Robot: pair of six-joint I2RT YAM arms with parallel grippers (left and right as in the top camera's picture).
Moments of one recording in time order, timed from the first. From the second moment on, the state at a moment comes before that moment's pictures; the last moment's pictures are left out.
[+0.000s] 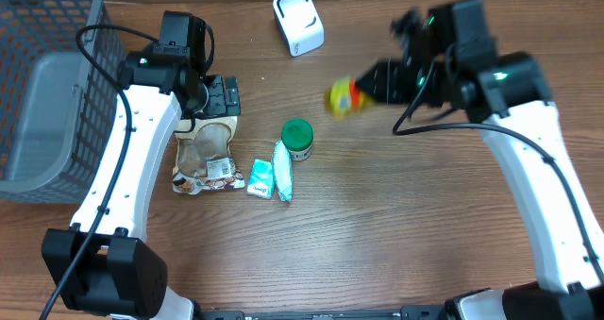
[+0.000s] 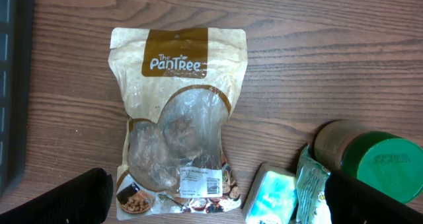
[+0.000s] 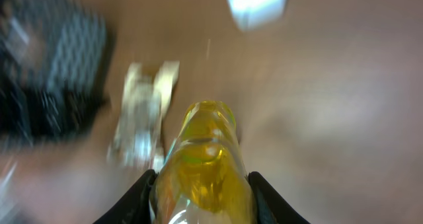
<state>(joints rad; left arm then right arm) -0.14 1.72 1.60 -1.11 -0.06 -0.28 0.28 1.59 1.79 -1.06 -0.33 0.28</state>
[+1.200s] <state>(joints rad) -0.14 1.72 1.60 -1.11 -0.06 -0.28 0.51 1.99 1.90 -0.47 0.30 -0.11</state>
